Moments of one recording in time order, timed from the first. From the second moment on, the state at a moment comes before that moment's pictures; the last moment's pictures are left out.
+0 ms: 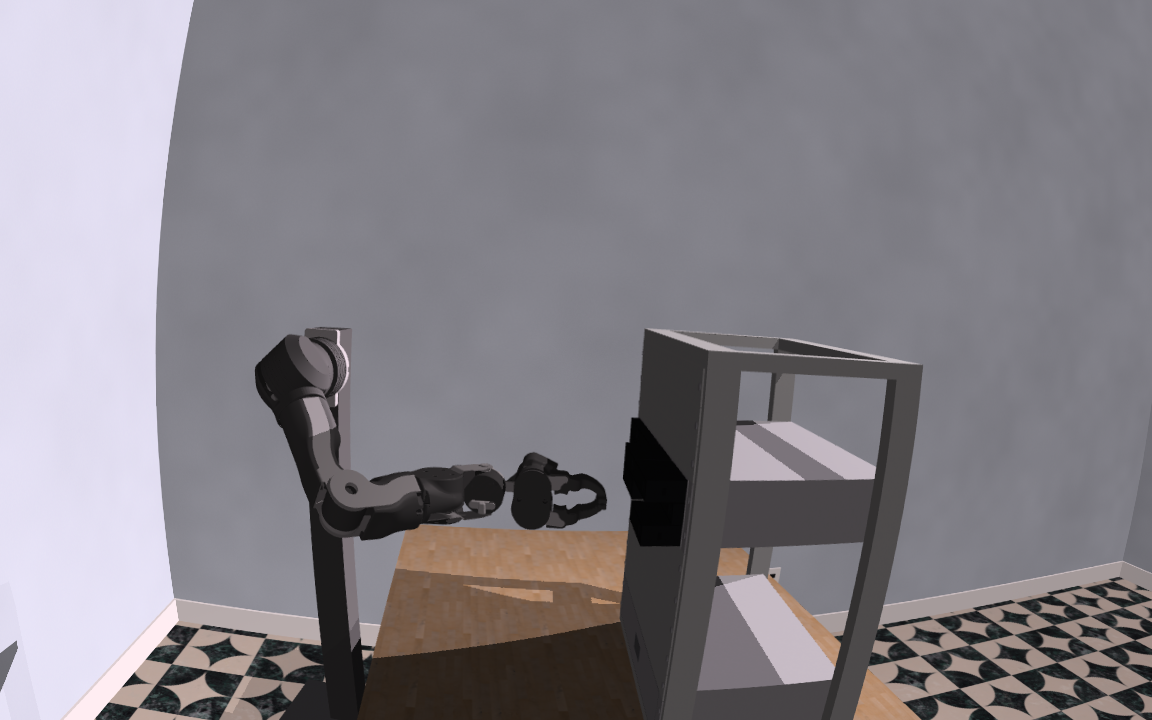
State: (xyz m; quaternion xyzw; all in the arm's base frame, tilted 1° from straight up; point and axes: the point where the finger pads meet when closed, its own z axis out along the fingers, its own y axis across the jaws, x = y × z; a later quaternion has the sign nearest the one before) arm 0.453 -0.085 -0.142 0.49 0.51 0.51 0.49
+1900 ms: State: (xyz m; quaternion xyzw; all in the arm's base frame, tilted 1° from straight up) arm 0.484 -0.081 -0.142 0.48 0.52 0.51 0.48
